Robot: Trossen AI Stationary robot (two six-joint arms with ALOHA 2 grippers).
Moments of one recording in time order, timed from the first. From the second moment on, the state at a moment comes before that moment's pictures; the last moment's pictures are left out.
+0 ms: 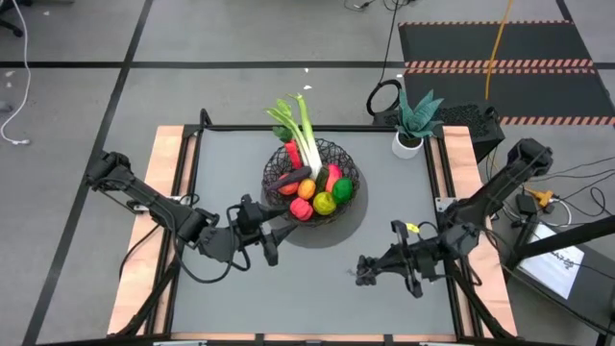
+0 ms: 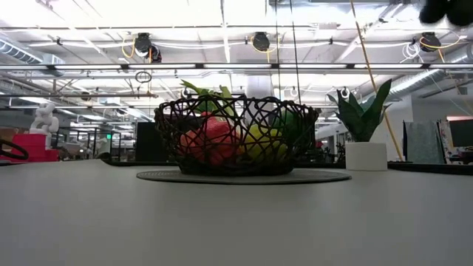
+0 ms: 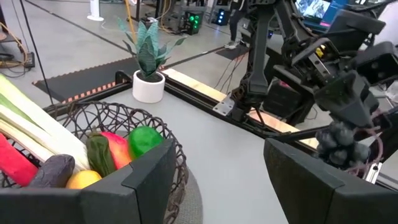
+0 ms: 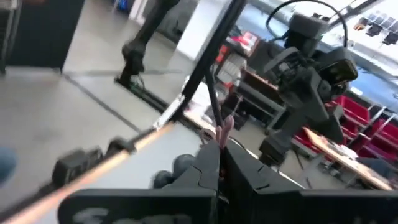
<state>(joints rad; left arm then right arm) -0.53 1.37 1.09 -0.05 -0.91 -0.55 0.75 1.03 0.53 0.51 0.44 -0.48</state>
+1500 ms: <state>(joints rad) -0.50 1.39 1.09 -0.08 -0.91 -0.56 0.94 1.01 0.53 0.55 0.92 -0.58</state>
